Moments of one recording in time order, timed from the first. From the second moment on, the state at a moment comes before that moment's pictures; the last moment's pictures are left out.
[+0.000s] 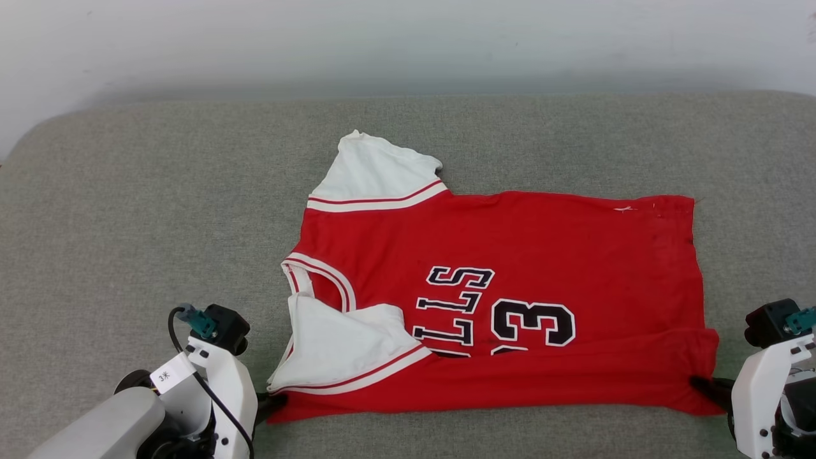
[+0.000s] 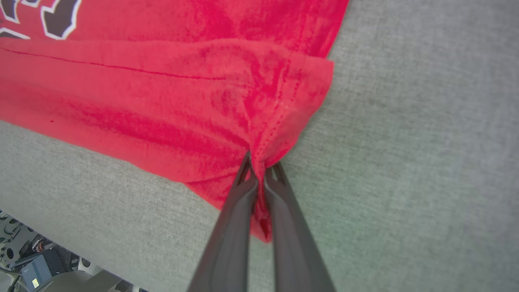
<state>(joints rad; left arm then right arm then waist) -0.50 0.74 -0.98 0.29 -1.14 -0.07 0.42 -0.34 -0.75 0.66 0.42 0.96 0.13 0.38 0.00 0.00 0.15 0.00</state>
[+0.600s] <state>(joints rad) -0.66 0.78 -0.87 0.25 -0.99 0.00 0.18 -0.33 -0.58 0.32 0.38 0.65 0.13 -0.12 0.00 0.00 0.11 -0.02</state>
